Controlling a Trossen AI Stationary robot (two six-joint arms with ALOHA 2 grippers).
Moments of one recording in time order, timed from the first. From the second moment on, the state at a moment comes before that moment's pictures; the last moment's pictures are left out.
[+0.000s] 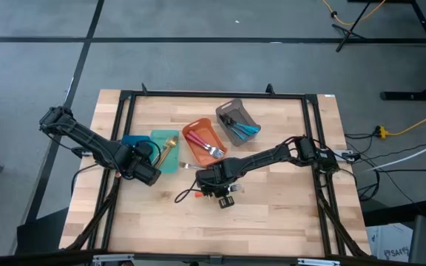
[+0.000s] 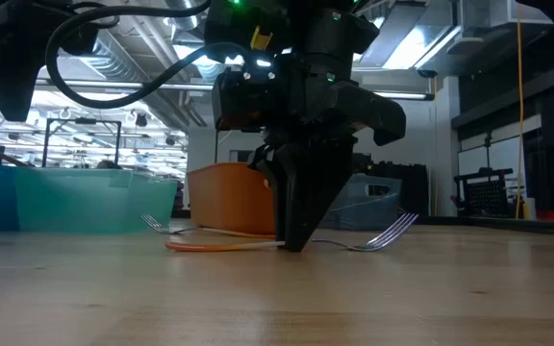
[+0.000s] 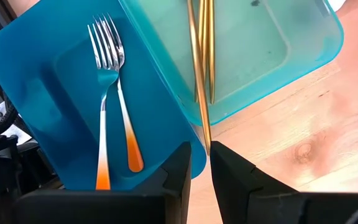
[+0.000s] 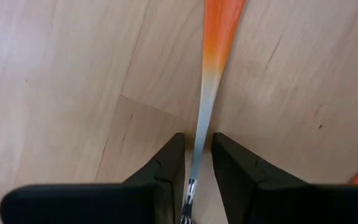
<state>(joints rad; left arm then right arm) -0.43 1.24 0.97 -1.35 -0.23 -1.52 0.21 2.25 1.71 -0.80 -0.17 -0.14</state>
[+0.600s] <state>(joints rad) -0.43 1.24 0.97 -1.31 -0.23 -1.52 0.22 2.25 1.72 -0.81 -0.17 -0.17</state>
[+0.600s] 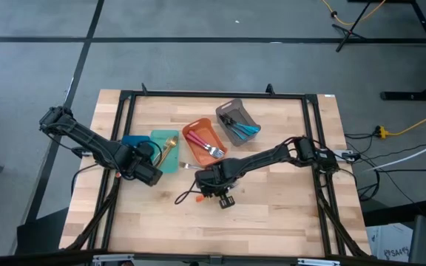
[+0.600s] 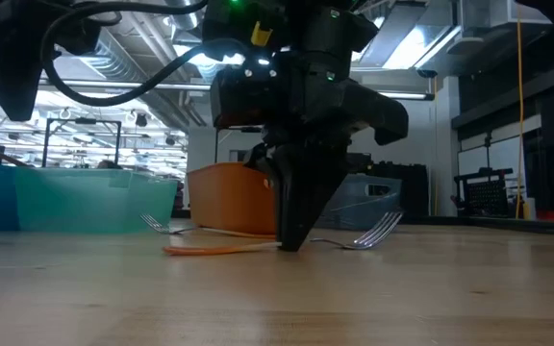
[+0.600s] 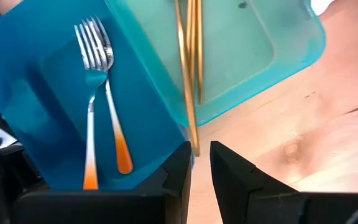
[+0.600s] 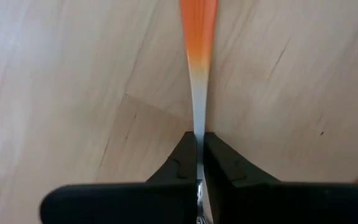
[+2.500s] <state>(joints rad) -0.43 1.24 0.97 -0.69 -0.13 -1.35 0.34 2.25 1.97 -0.41 0.55 -0.81</state>
